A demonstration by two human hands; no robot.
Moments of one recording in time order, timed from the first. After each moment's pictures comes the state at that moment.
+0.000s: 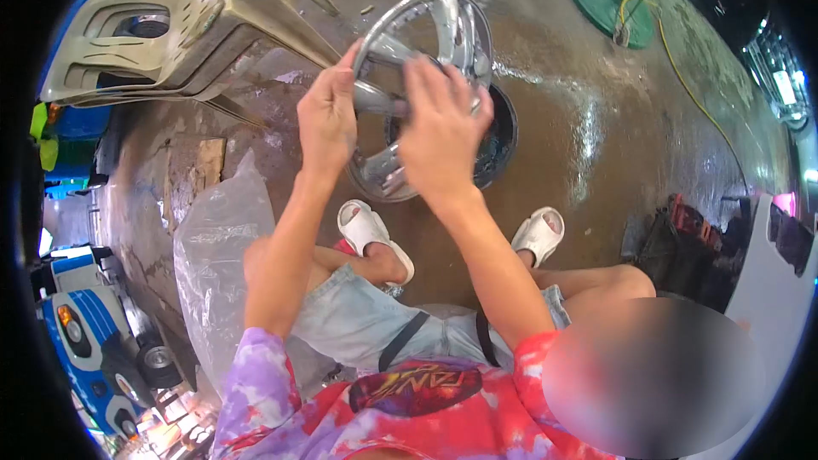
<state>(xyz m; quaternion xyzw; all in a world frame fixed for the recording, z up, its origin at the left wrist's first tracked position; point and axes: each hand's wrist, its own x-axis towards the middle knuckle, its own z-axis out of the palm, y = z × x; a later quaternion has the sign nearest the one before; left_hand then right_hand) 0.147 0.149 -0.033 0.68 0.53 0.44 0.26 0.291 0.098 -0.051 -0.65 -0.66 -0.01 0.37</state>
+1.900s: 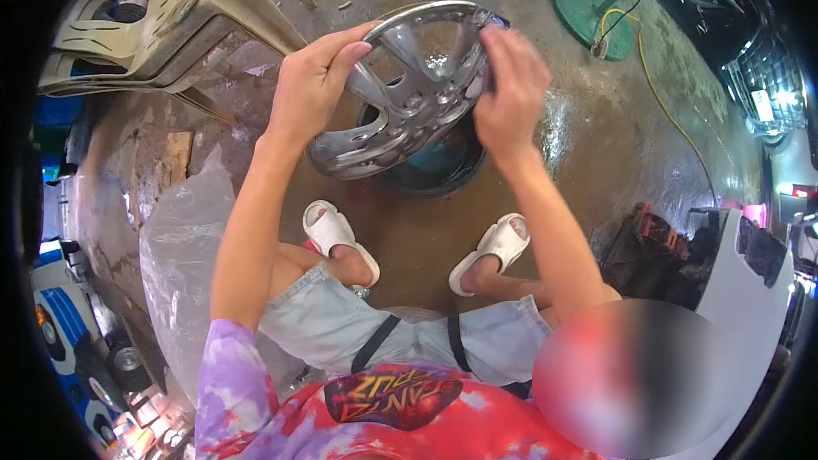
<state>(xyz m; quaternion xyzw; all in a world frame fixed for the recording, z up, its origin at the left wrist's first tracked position) 0.158 0.187 -0.005 0.76 0.41 0.43 0.27 0.417 0.146 -0.061 -0.56 -0.70 -0.12 0.43</state>
